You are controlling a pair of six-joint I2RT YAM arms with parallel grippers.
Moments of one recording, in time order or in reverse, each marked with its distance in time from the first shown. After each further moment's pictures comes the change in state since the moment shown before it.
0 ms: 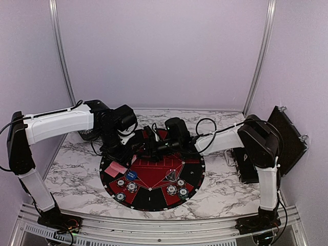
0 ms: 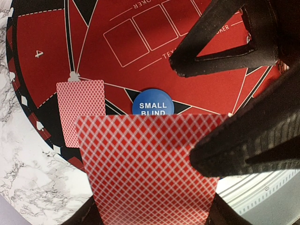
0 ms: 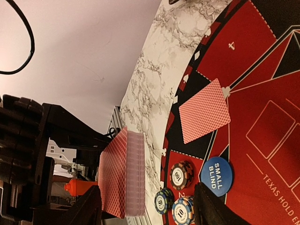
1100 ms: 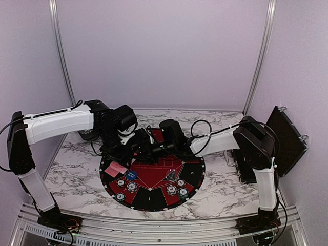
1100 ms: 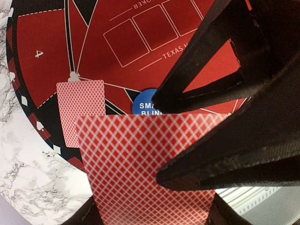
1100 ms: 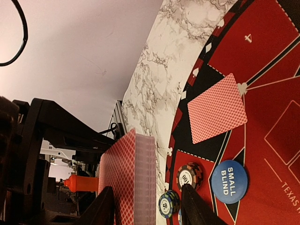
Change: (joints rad) left arm 0.000 0.000 0.000 0.000 0.000 0.000; right arm 0.037 0.043 0.055 -0.011 -0.006 0.000
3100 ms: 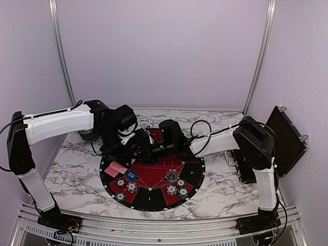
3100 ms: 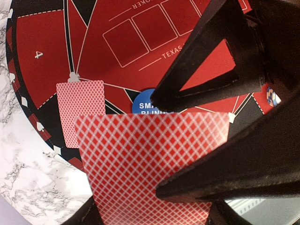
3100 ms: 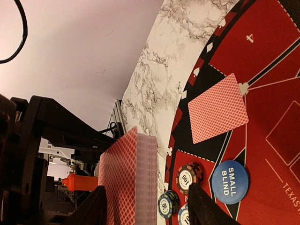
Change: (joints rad) left arm 0.000 0.000 0.000 0.000 0.000 0.007; right arm 0.002 0.000 0.000 -0.001 0.004 -0.011
